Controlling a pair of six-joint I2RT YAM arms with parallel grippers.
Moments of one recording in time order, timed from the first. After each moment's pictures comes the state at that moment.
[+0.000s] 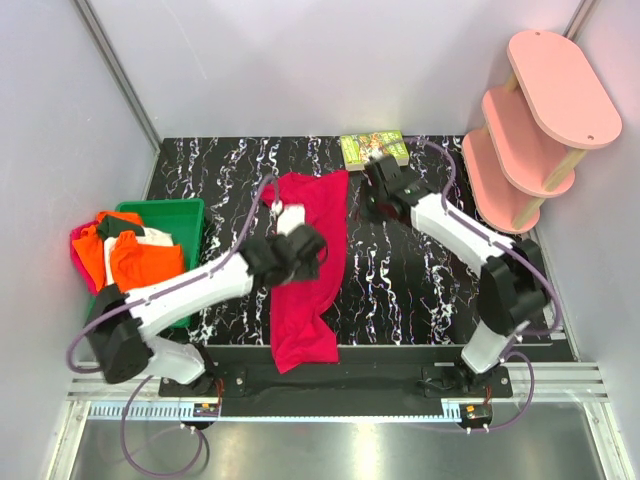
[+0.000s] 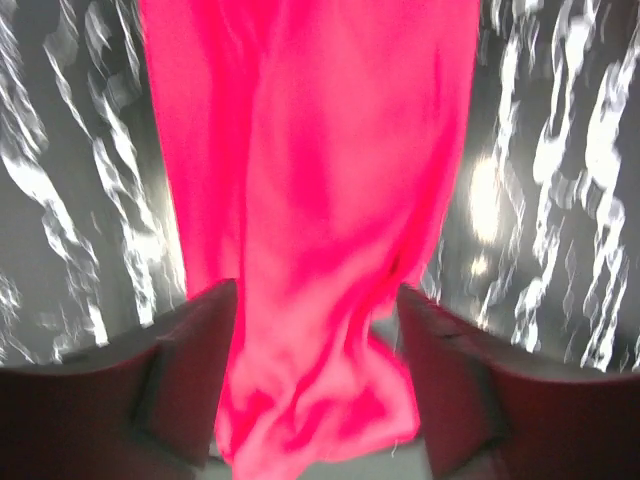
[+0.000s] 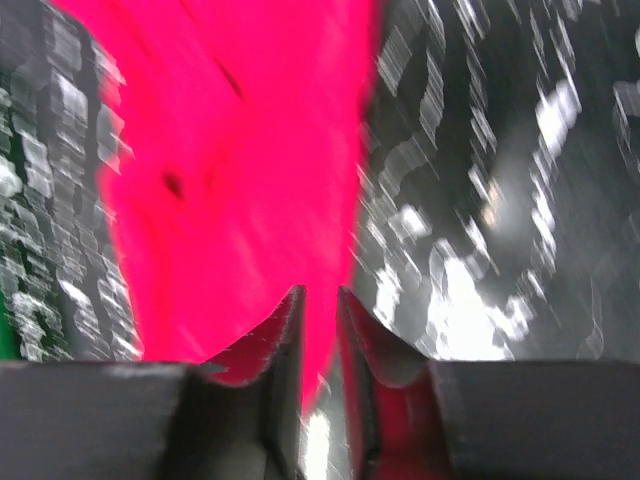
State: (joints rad) left arm -0.98 1.34 1.06 -0.79 -0.46 -0.87; right arm 0.54 1.68 1.33 -0.53 0.03 0.58
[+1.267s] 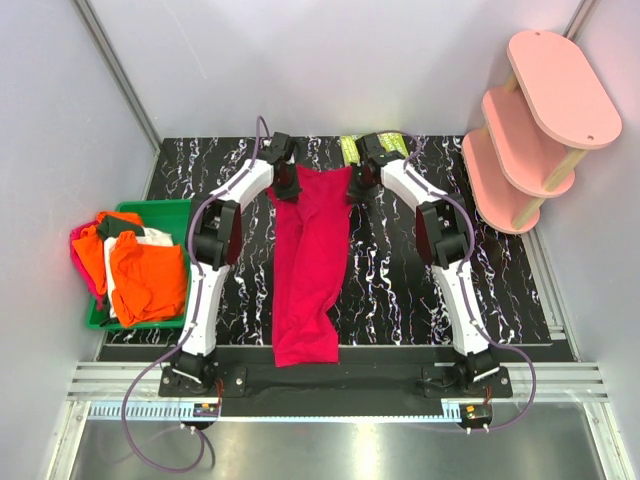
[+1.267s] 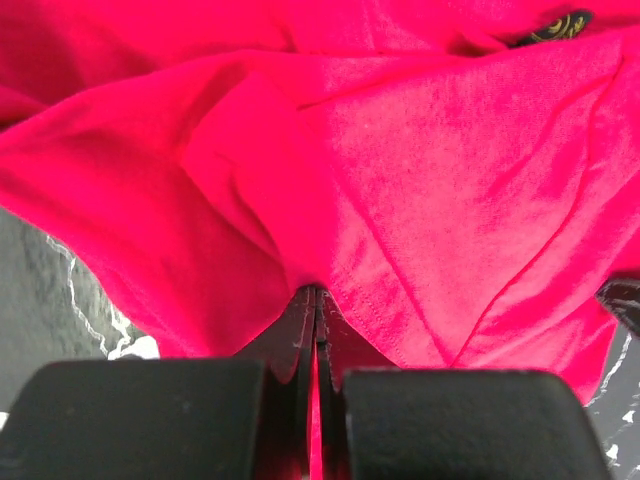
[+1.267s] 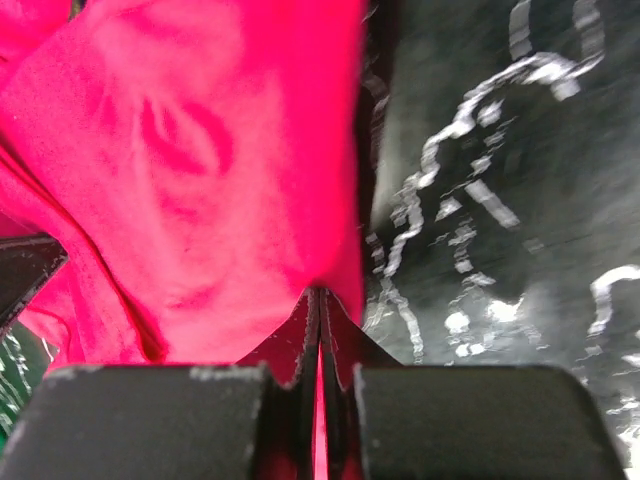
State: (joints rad) left arm -0.32 2.40 2.04 -0.71 0.04 -0.49; right arm 0.39 2.50 2.16 -0.68 -0.16 0.56
